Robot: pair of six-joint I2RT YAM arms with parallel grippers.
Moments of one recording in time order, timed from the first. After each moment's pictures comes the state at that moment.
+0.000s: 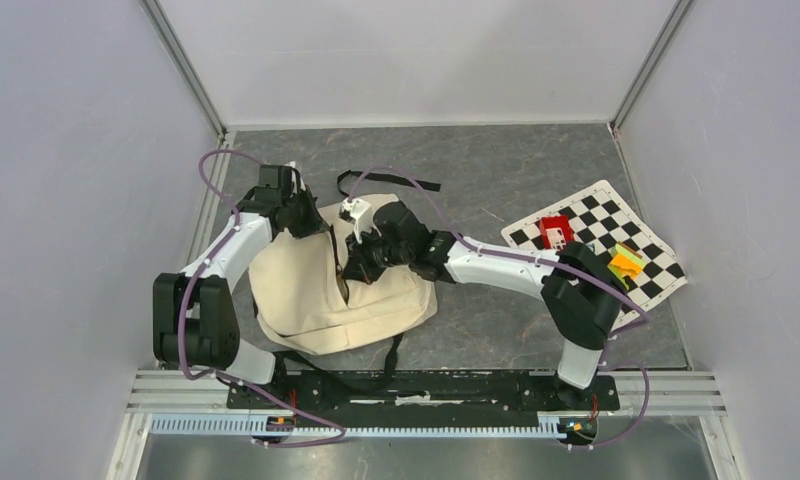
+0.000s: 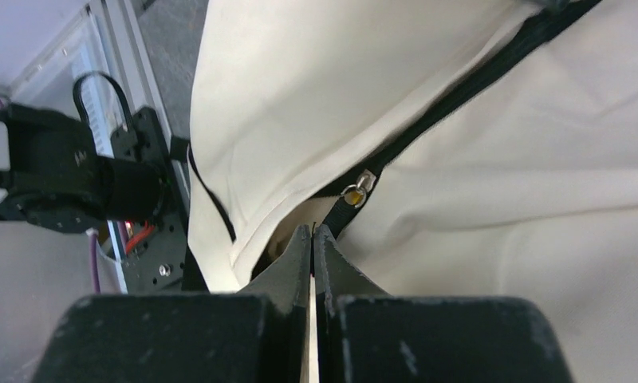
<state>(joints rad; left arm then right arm) -0.10 1.47 1.00 -0.43 0.21 -0.47 0.99 1.81 1.27 0.04 -0.34 0.29</state>
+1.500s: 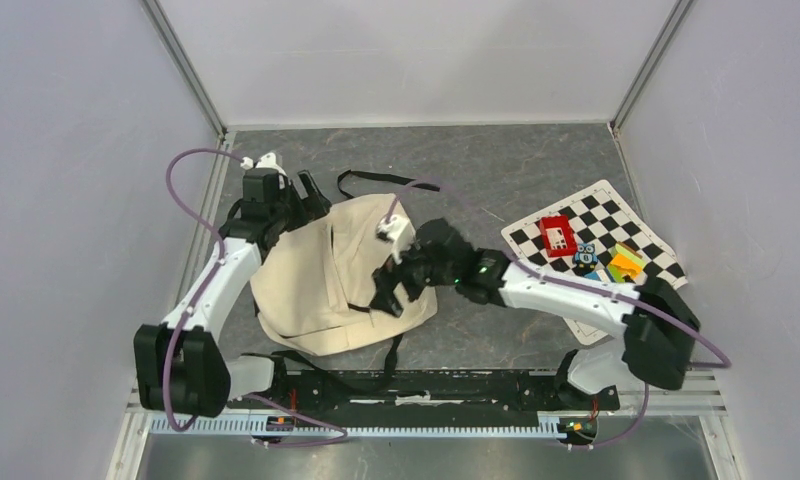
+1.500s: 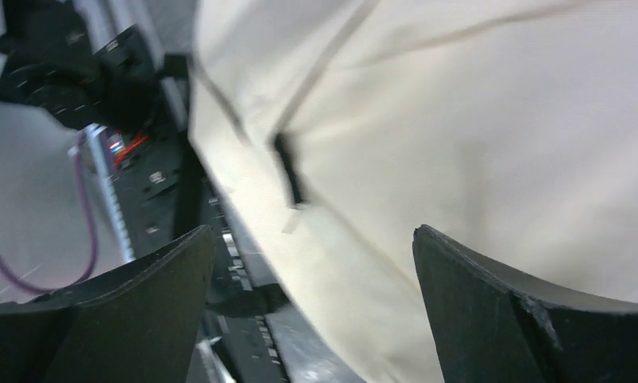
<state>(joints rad) -0.11 1.29 0.93 -0.29 0.07 -0.48 1.05 1.47 1.00 -0.10 -0.27 0.20</state>
